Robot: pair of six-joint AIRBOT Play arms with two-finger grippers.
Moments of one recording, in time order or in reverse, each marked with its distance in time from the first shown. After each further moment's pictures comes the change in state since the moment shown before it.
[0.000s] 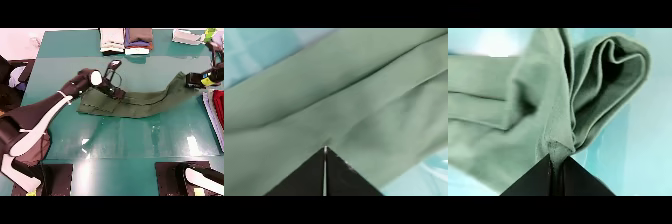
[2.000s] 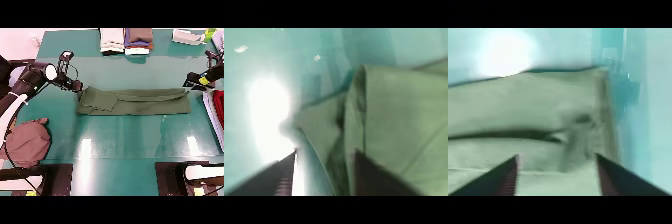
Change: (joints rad) left arm 0.364 0.319 -0.297 0.314 -0.079 -0.066; right arm -0.201 -0.345 0.105 0.033 -0.072 -0.008
